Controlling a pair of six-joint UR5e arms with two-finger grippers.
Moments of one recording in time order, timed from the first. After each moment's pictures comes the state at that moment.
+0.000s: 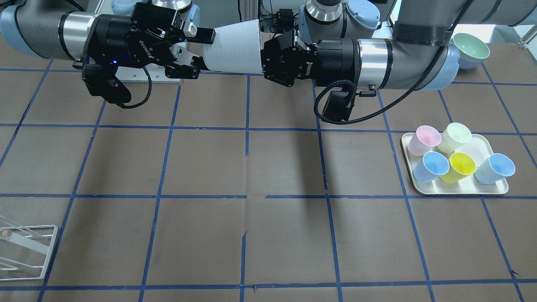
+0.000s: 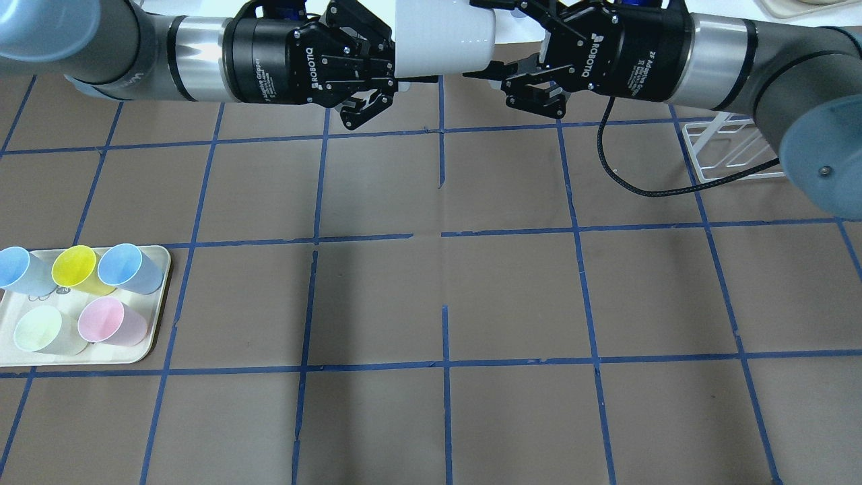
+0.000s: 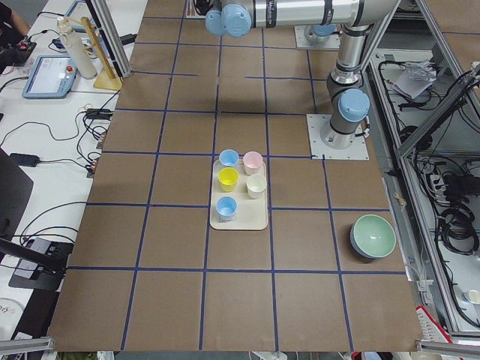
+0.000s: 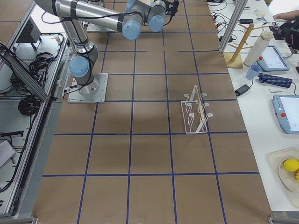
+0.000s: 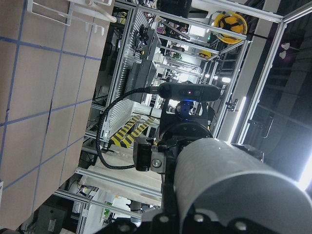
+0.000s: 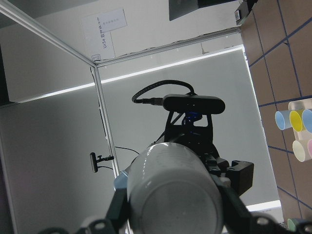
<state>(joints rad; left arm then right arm) -1.52 -1.75 -1.46 -2.56 0.13 0.77 1.42 -1.64 1.84 -1.40 0.07 -0.17</state>
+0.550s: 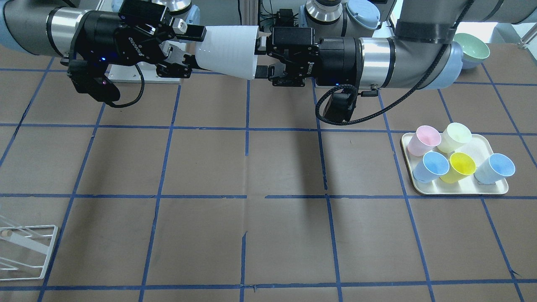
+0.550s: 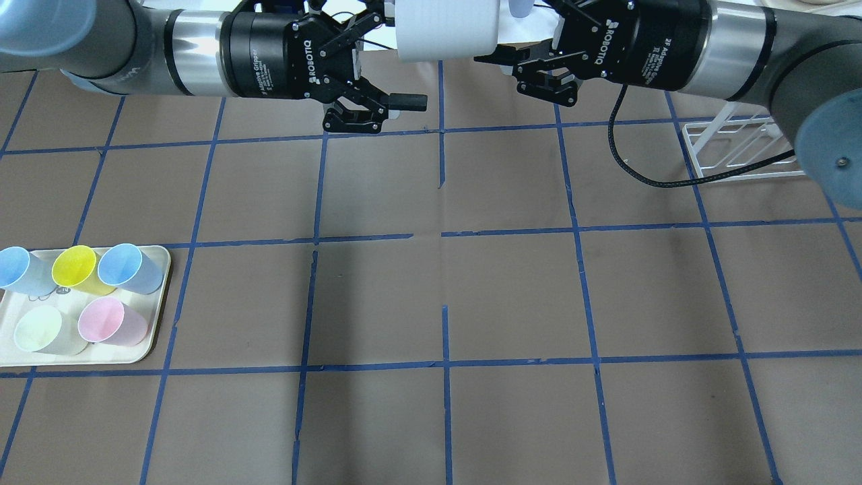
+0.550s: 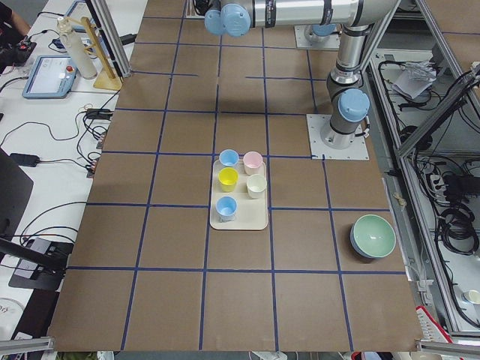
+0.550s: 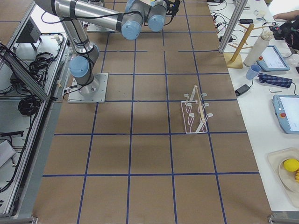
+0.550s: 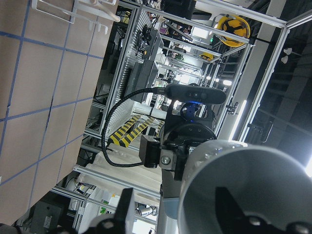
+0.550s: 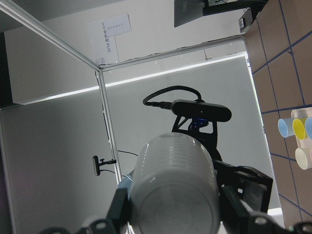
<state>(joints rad) -1.52 -1.74 -1.45 -2.56 0.13 0.68 1.40 -1.64 1.82 -1.41 0.07 -0.17</state>
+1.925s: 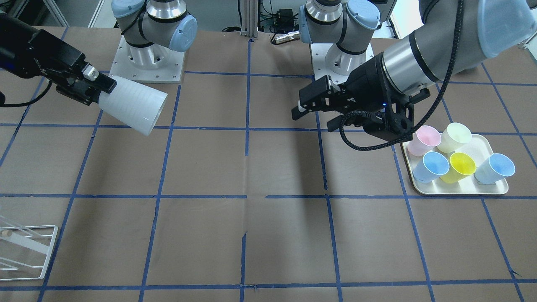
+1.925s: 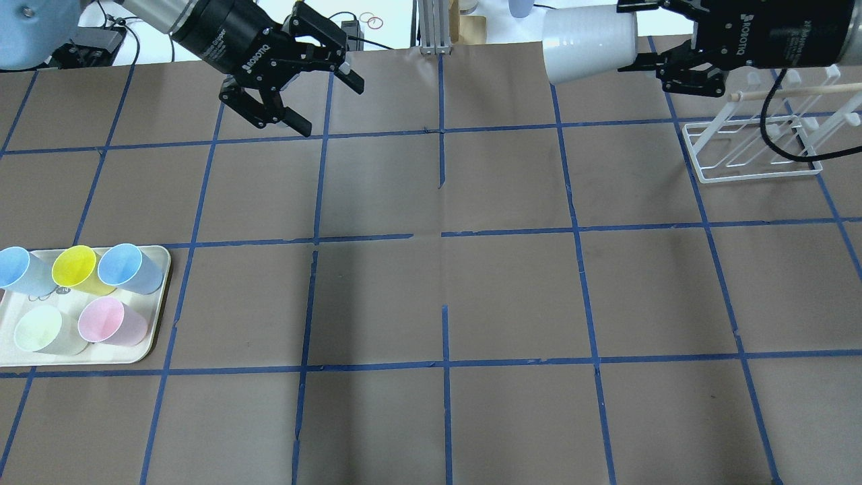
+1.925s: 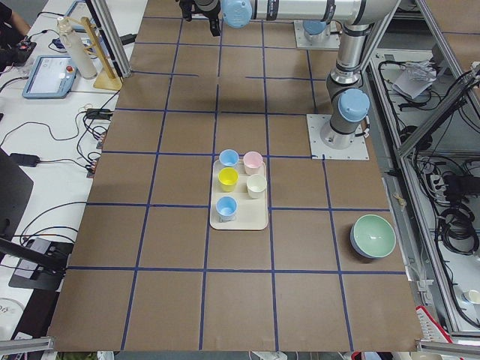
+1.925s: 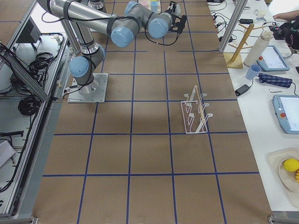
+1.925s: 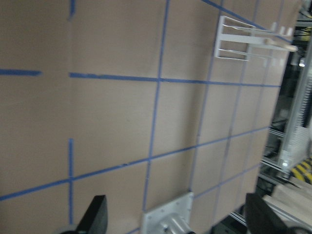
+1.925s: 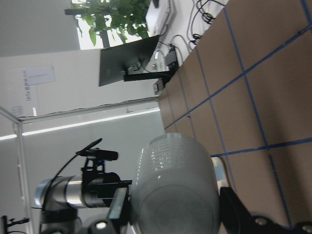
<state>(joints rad) -1.52 -1.74 -1.39 -1.69 1.07 0.01 1.14 -1.64 1.71 -1.42 -0.44 -0.17</state>
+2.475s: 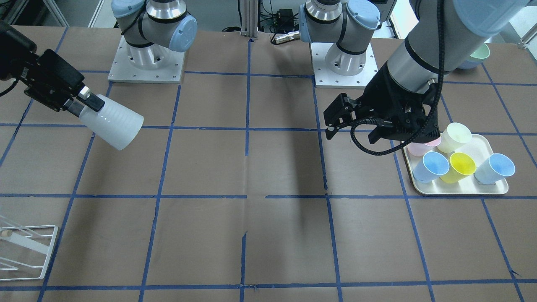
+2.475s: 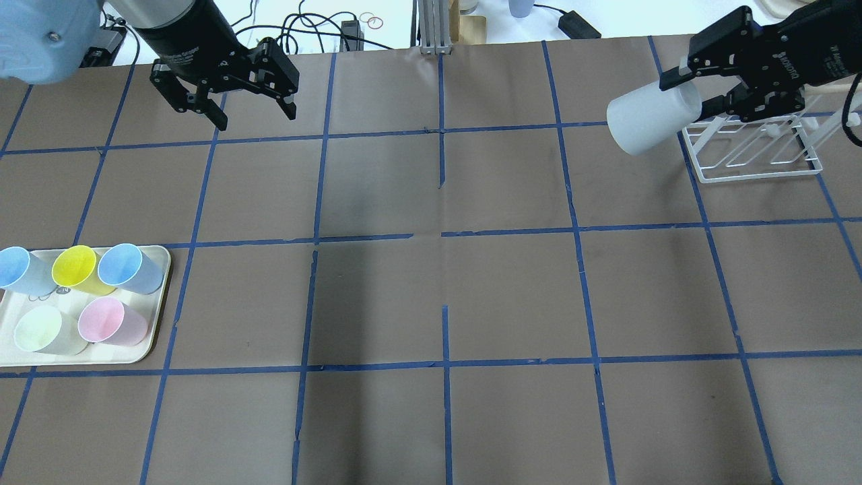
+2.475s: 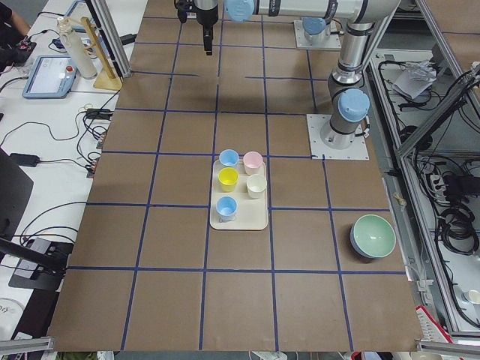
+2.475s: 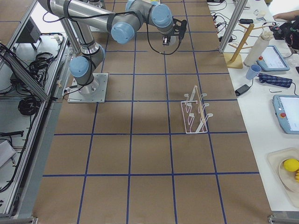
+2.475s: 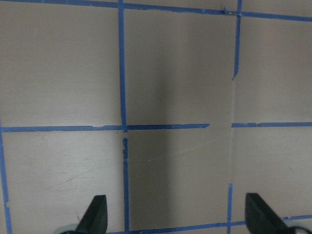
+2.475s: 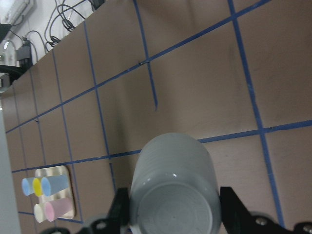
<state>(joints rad) -1.56 -1.71 -1.41 -1.58 1.49 -0.02 1.14 -1.62 1.67 -1.58 -0.94 -0.20</state>
